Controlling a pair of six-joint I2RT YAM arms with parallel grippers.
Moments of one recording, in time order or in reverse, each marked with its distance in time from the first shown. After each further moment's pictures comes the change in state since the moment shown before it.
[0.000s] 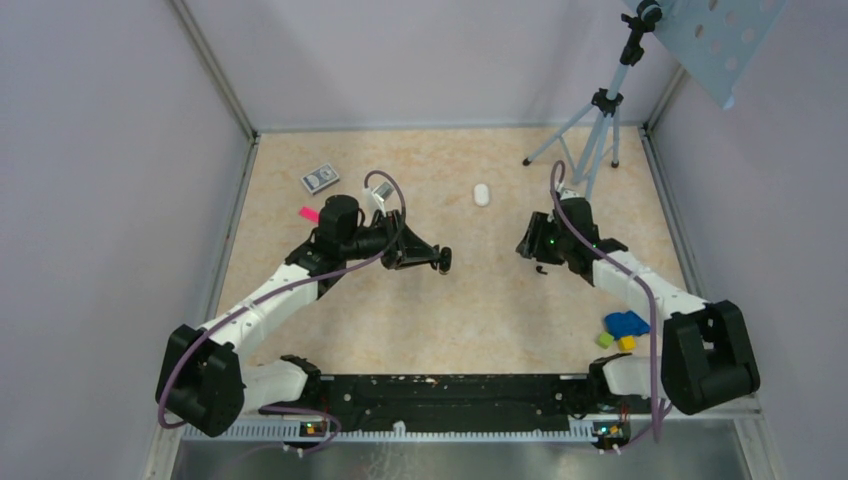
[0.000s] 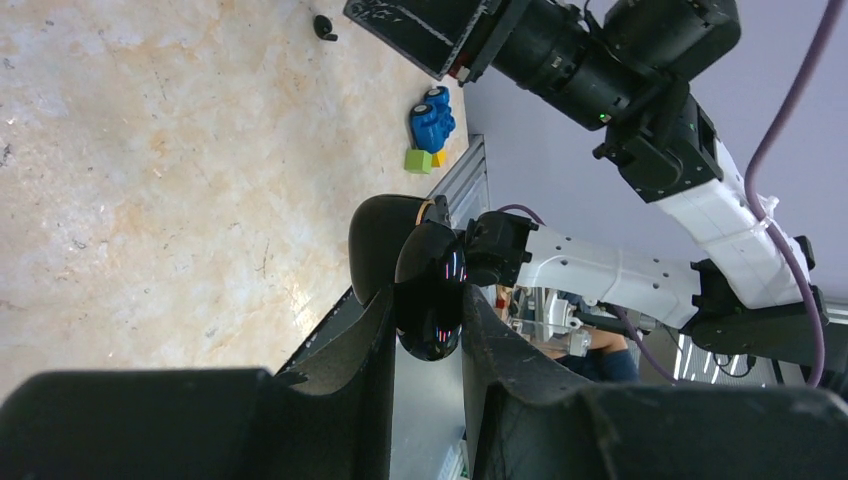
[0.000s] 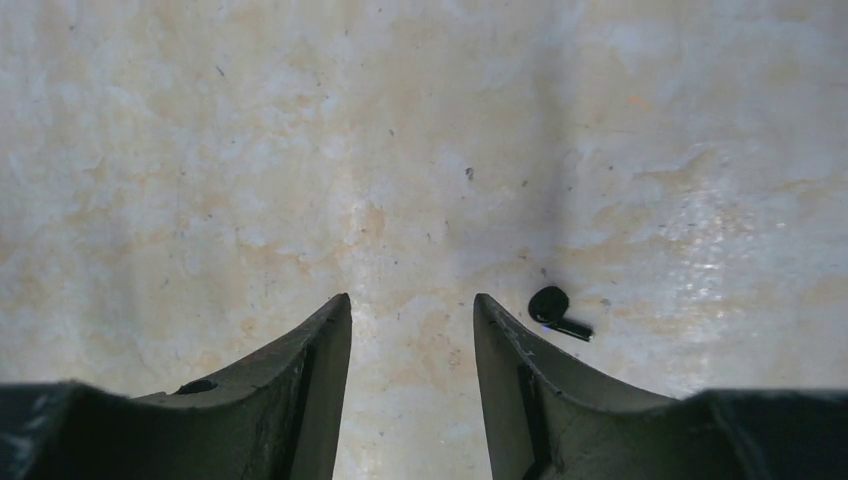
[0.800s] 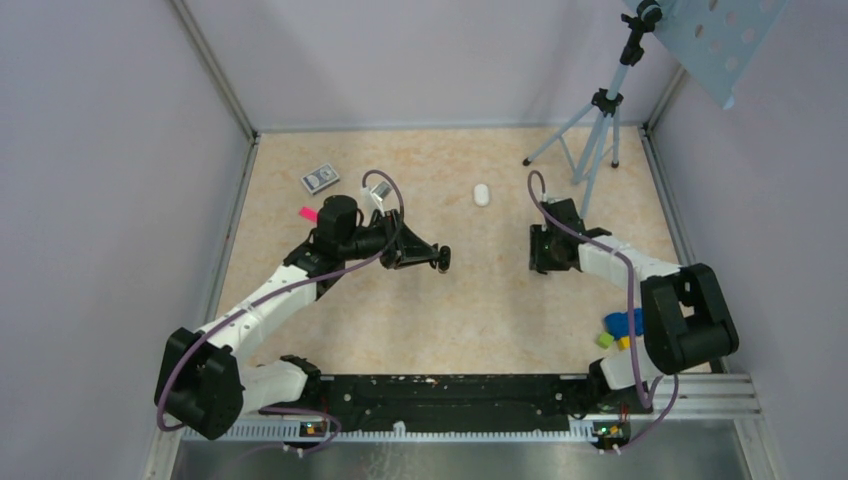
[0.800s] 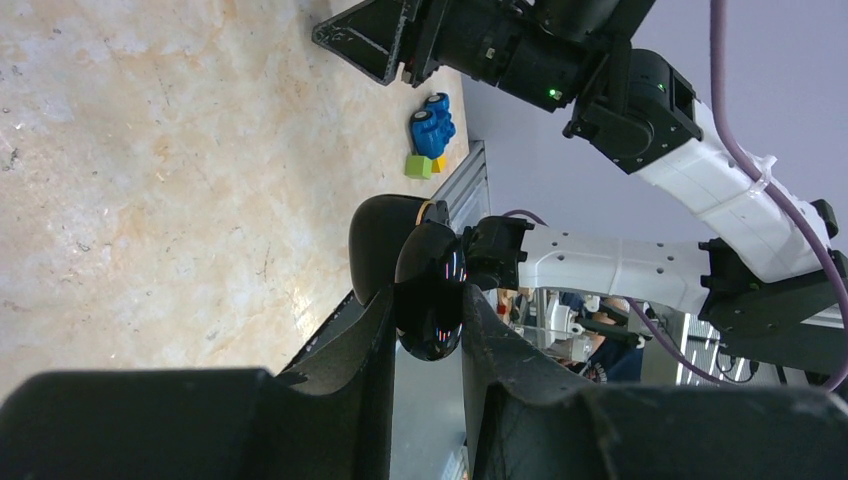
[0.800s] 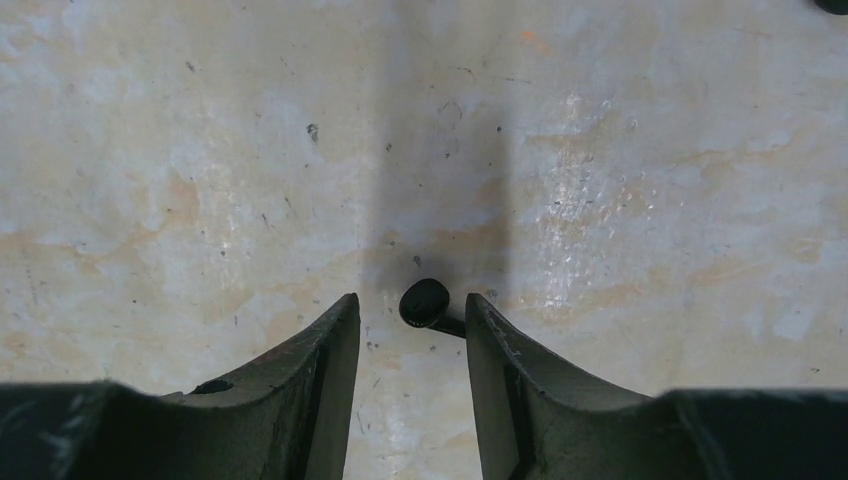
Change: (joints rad) left arm 0.002 -0.013 0.000 -0.007 -0.013 0.001; right arm 0.000 0.141 0.066 -0.145 0.164 -0.189
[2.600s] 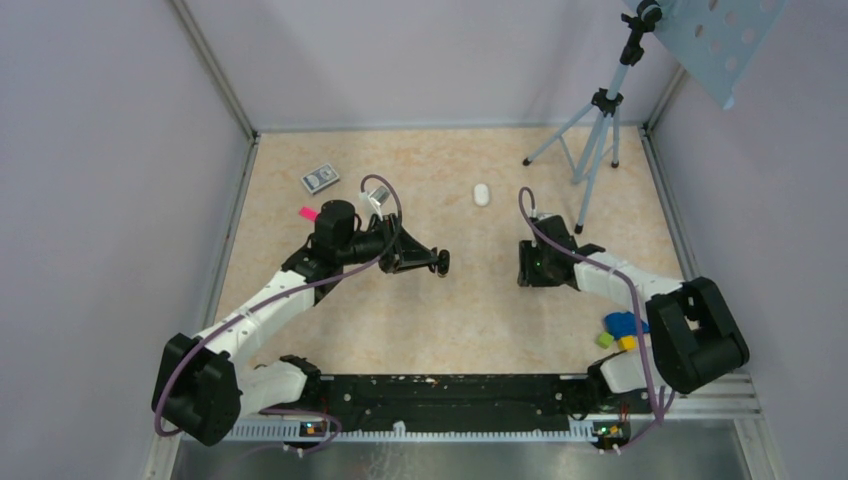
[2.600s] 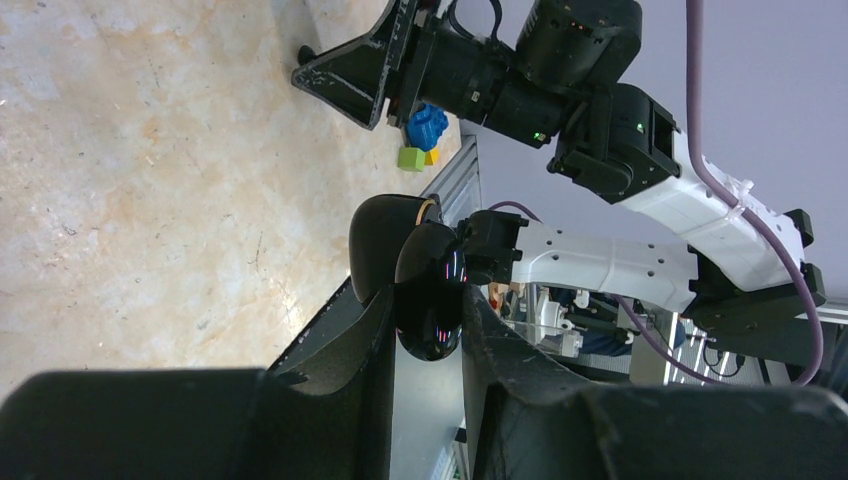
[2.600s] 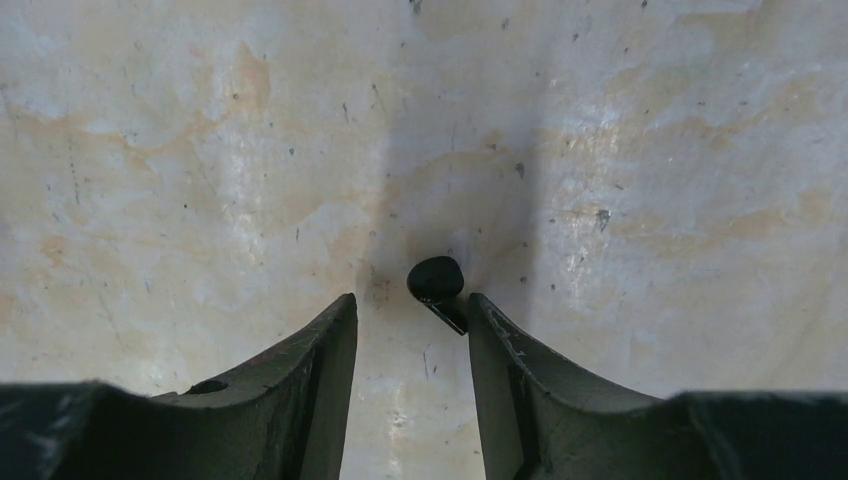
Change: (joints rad) left arm 0.000 -0.031 -0.040 0.023 0.011 -0.030; right arm 0.114 -0.053 -0.098 0.030 -0.015 0.073
